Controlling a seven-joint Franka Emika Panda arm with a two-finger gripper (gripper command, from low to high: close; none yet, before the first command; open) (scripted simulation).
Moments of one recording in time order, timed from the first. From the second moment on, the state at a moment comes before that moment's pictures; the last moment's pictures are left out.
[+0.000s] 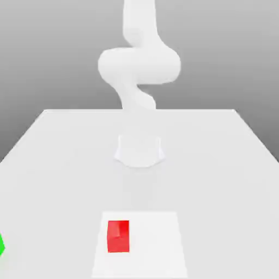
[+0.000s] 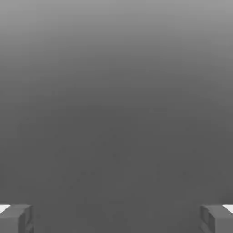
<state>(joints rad) 0.00 -0.71 -0.01 -2.34 0.00 2.35 0.78</state>
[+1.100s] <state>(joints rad) -0.05 0.29 -0.05 -2.65 0.08 2.94 0.58</state>
